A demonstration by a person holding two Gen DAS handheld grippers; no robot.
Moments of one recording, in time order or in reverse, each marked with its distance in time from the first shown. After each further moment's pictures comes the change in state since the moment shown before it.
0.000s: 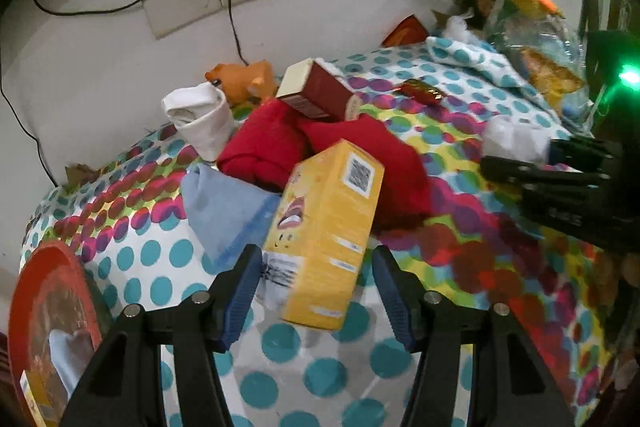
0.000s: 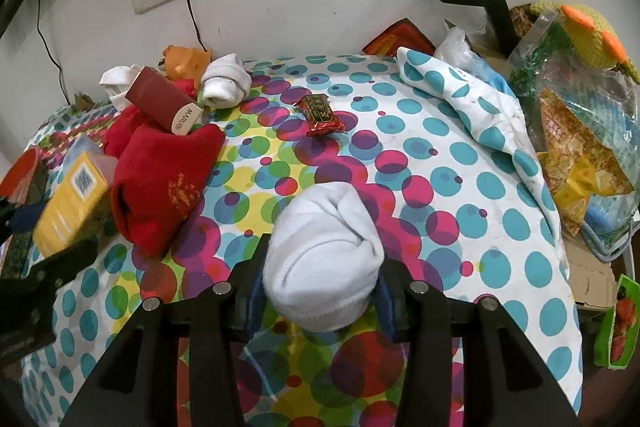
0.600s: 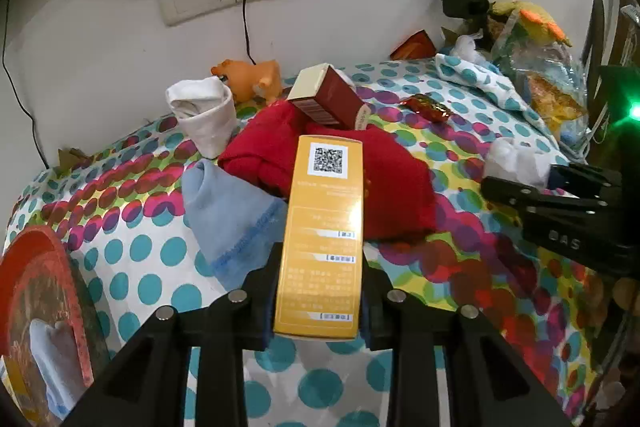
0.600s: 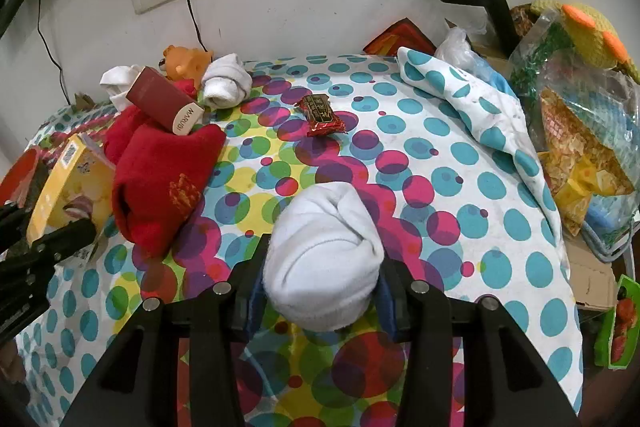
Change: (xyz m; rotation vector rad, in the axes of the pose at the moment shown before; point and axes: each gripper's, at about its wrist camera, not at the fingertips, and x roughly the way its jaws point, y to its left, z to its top) left arm -0.004 0.007 -0.003 -0.076 -0.036 -0.051; right arm 0.001 0.000 0.001 0.008 -0.001 -0.002
